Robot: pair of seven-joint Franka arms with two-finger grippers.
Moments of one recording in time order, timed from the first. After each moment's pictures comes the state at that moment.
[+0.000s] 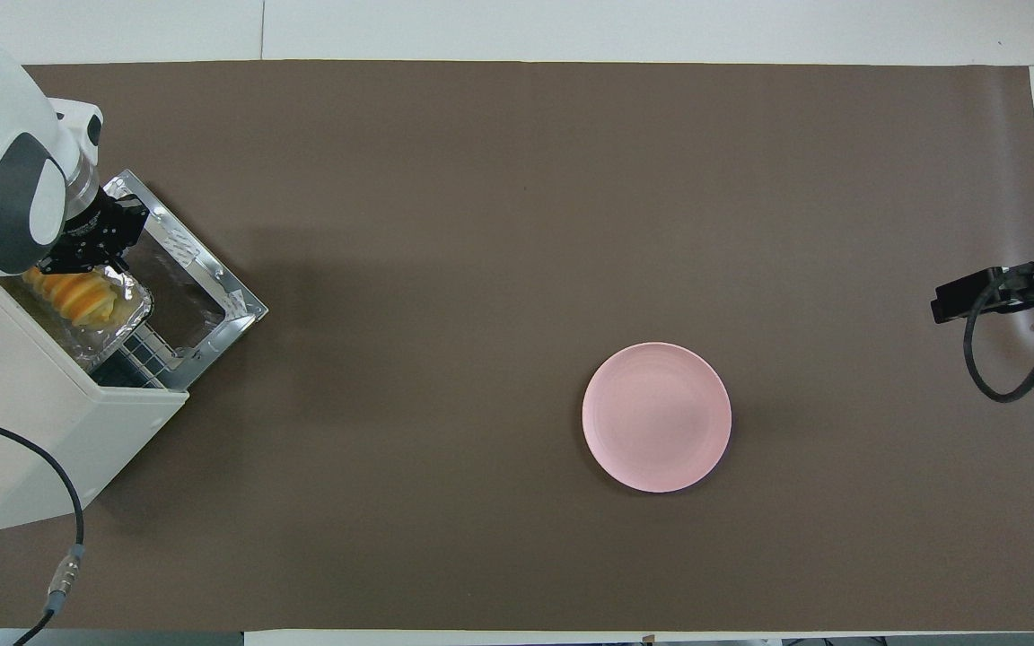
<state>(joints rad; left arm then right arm) -0.31 0.41 0.32 -1.58 0.10 1.75 -0.70 -0.05 -0.04 0.00 -1.71 -0.01 1.58 -0.14</state>
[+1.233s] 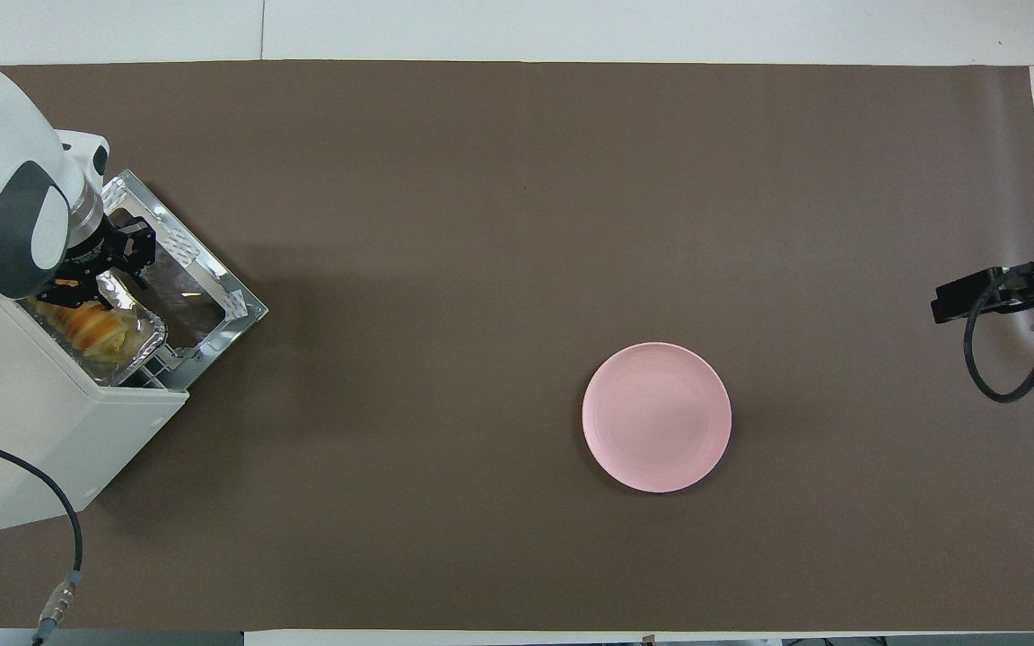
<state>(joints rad) -0.32 0.36 0.32 -1.67 0.10 1.76 -0.69 -0.05 -0.04 0.00 -1.71 -0.01 1.58 -0.14</state>
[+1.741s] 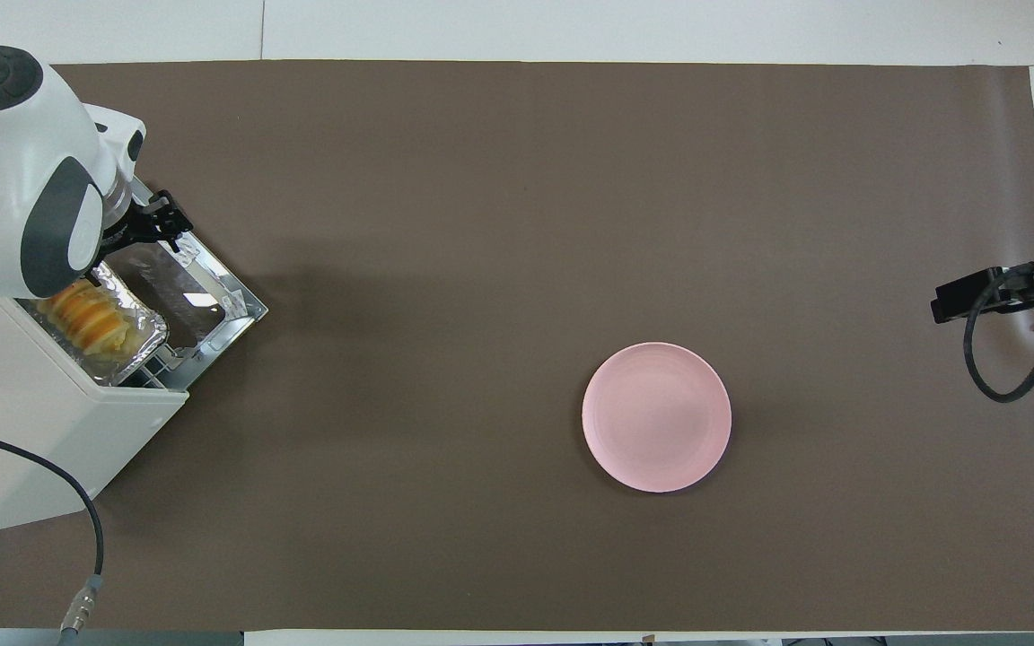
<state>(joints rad) -0.38 0.35 0.31 -1.64 0.15 1.81 -0.60 -0.05 -0.04 0.00 -1.71 -0.01 1.58 -0.14</state>
